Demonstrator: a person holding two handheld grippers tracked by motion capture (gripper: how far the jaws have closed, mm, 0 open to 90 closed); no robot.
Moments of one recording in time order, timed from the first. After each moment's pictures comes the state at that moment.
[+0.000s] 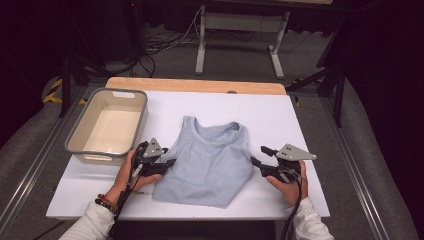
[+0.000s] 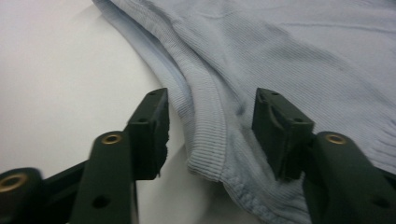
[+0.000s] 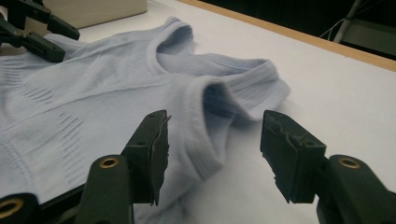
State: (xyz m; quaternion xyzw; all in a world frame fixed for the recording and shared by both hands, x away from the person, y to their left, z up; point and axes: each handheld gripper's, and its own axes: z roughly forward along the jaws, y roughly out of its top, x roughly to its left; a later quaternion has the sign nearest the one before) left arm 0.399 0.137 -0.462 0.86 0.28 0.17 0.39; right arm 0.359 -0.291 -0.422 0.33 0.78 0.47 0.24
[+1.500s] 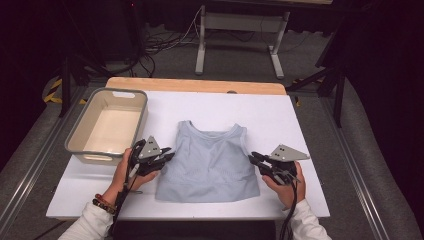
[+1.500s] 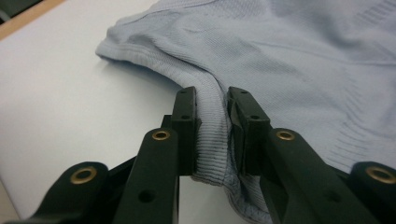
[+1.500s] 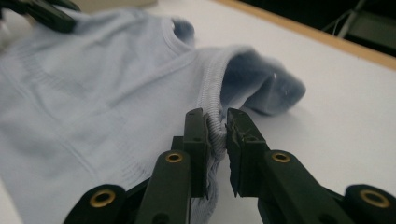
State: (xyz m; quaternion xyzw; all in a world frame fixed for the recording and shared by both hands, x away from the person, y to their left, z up) left arm 0.388 0.139 -0.439 0.86 0.25 0.19 0.41; right arm 0.349 -0.265 -0.409 0.33 0.80 0.43 0.24
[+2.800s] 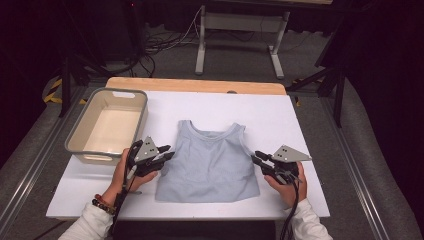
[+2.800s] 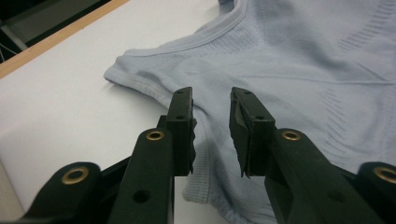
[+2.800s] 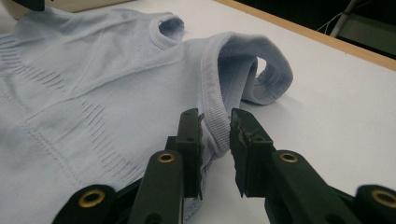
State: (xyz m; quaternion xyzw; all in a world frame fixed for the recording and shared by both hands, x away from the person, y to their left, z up) left arm 0.380 0.144 -0.432 0.83 0.24 0.21 0.45; right arm 0.353 -0.278 -0.418 0.33 0.80 0.45 0.25
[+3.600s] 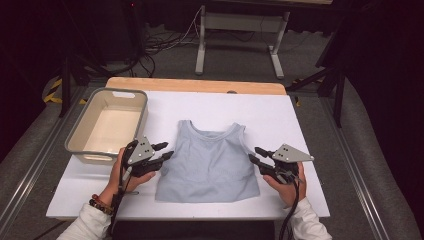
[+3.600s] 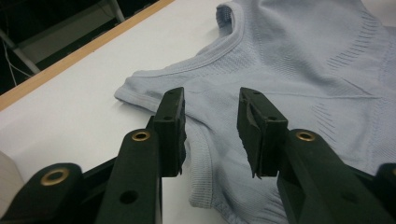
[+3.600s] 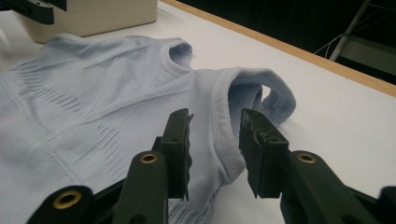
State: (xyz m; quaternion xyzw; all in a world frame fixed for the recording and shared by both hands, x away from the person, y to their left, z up) left arm 0.375 0.150 -0.424 0.82 0.22 0.23 0.47; right arm 0.350 -0.273 -0.408 0.31 0.78 0.47 0.26
